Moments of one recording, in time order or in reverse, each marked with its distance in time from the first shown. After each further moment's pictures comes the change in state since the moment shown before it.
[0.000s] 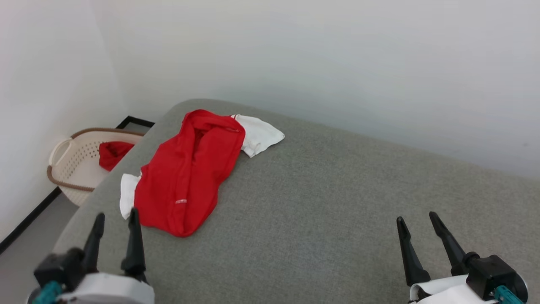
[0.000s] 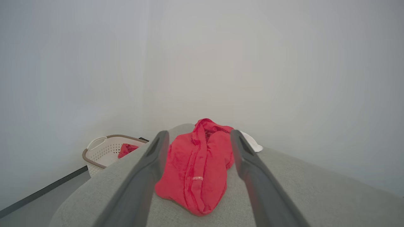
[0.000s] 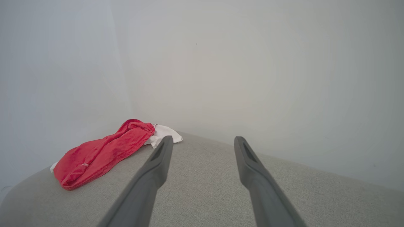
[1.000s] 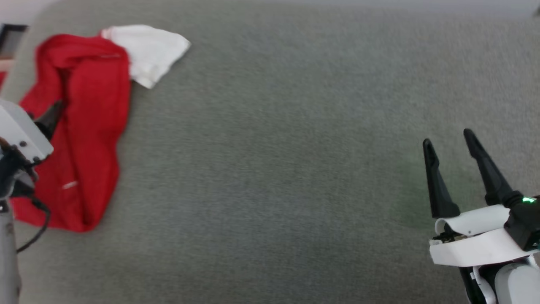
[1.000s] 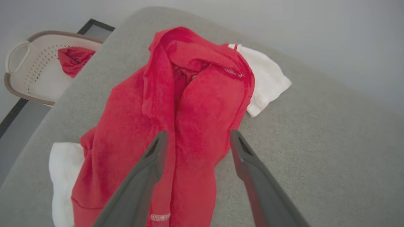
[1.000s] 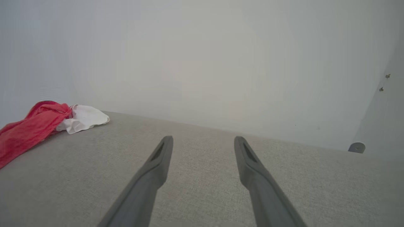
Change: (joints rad) left arm -0.667 0.324 0.062 0.266 -0.300 0.087 0.881; right arm -0.191 -0.076 -0.017 -0.184 -0.042 0.000 0.045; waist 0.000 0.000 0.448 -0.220
